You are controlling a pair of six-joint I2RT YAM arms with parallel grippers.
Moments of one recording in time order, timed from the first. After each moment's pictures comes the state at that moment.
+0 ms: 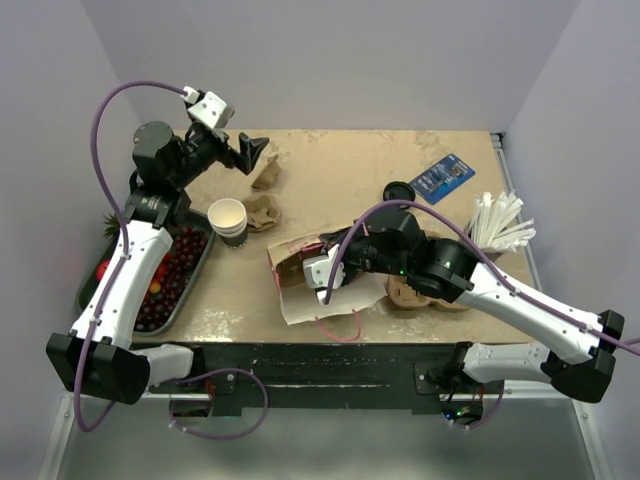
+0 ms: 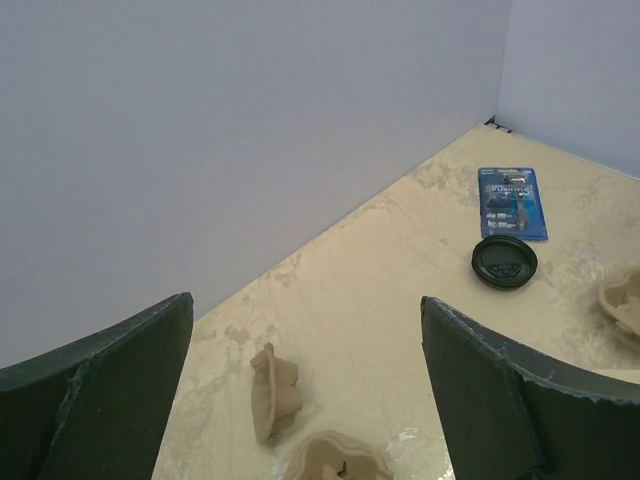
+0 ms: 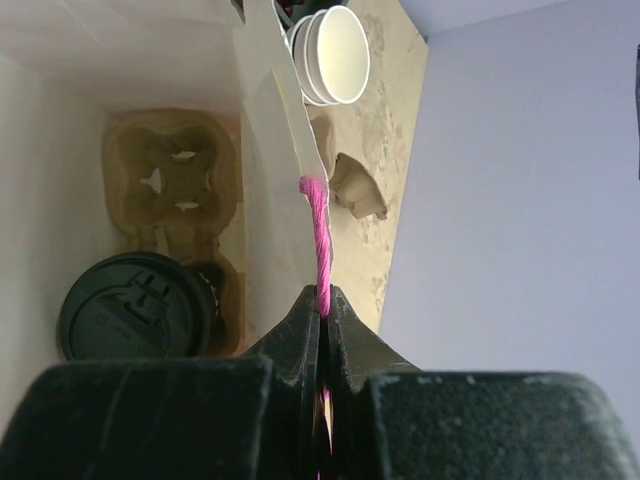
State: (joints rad) left arm -0.18 1.24 1.30 0.01 0.47 0.15; right arm 1.03 1.16 1.24 -0.53 -0.10 -1.14
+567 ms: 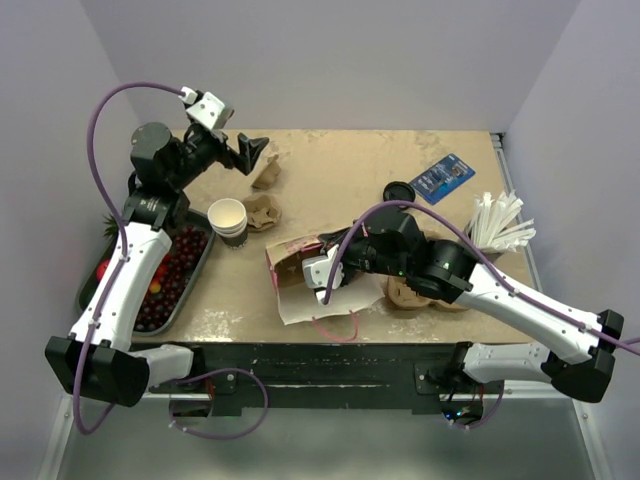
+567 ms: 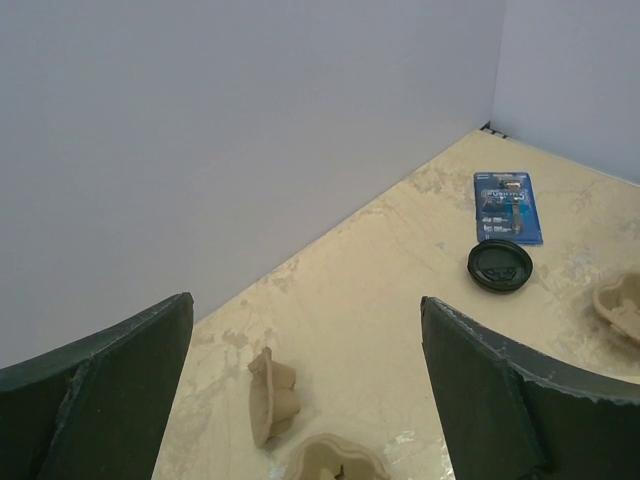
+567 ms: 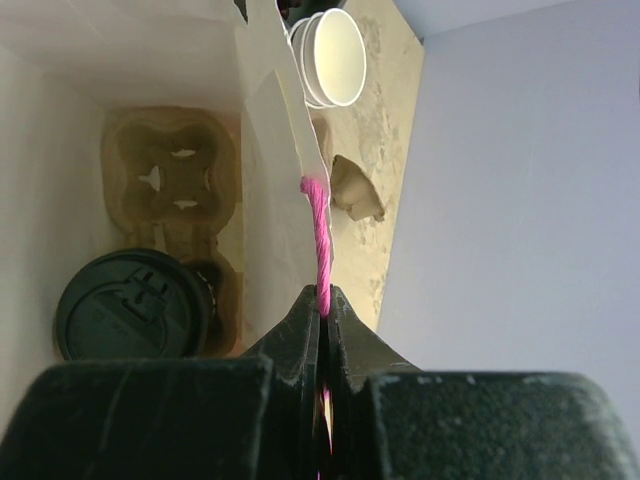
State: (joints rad) left arm -0.18 1.23 1.30 0.02 0.48 0.14; right arm 1.03 1.16 1.22 -0.50 -0.10 -1.15
